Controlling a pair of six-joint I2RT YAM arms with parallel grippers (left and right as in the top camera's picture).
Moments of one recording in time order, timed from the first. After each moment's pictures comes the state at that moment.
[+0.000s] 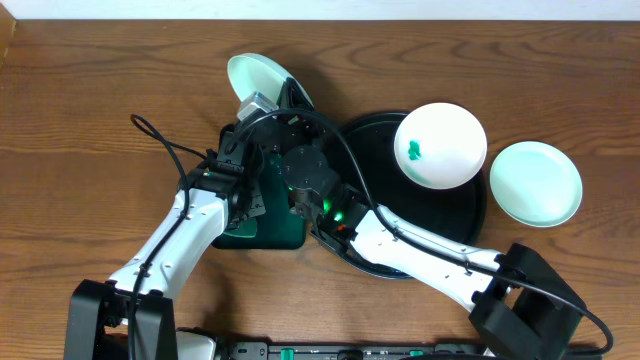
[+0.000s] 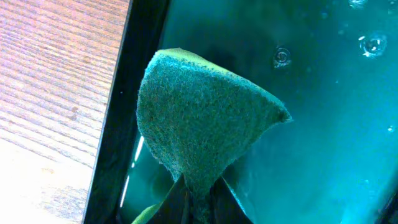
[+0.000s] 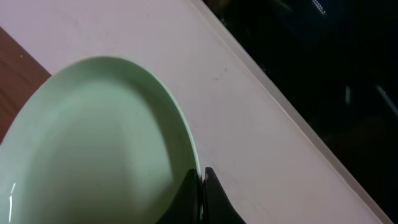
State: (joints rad) left arm -0.23 1.49 0.86 -0.71 -0.14 -0.49; right arm 0.97 1.79 1.21 0.63 0.79 -0.79
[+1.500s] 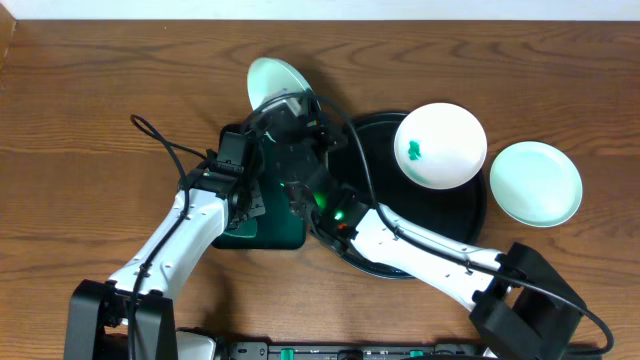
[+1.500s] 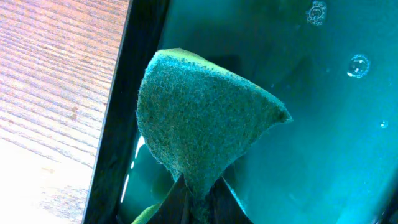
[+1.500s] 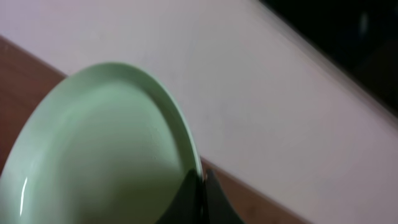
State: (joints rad) left arm -0.23 1.49 0.86 -0.71 -0.14 -0.49; right arm 0.96 1.79 1.21 0.40 0.91 -0.39
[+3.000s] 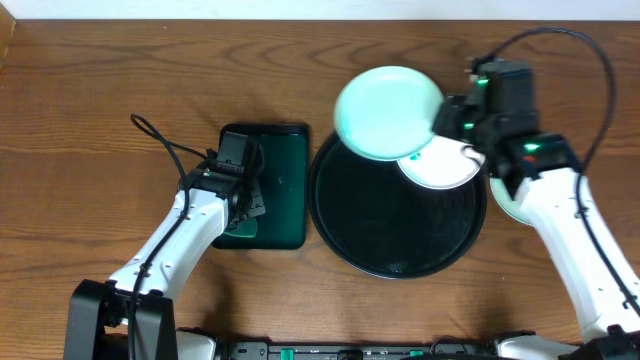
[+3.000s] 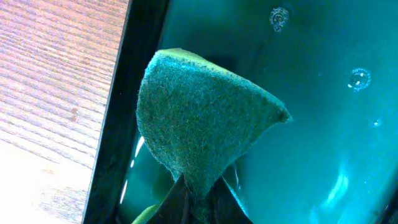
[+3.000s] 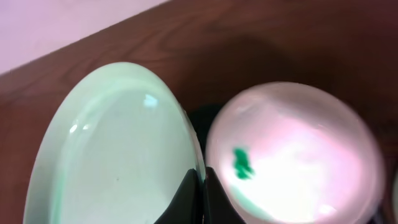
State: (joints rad) left arm -0.23 1.49 0.86 -0.71 -0.14 -0.48; right arm 0.17 1.45 1.21 -0.53 -0.12 0.50
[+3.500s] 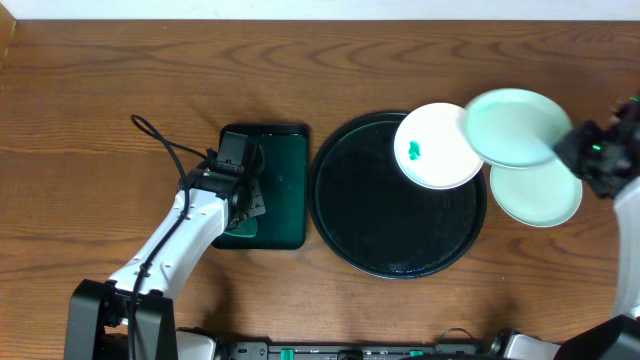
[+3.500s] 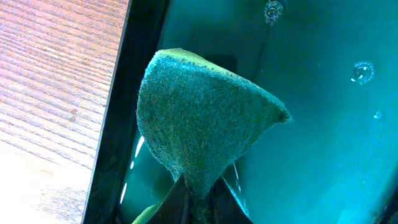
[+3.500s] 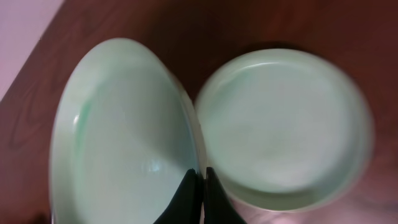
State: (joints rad) left arm -0.23 1.49 0.86 -0.71 -0.14 -0.48; right arm -0.37 1.45 1.21 -0.78 -0.18 0.50
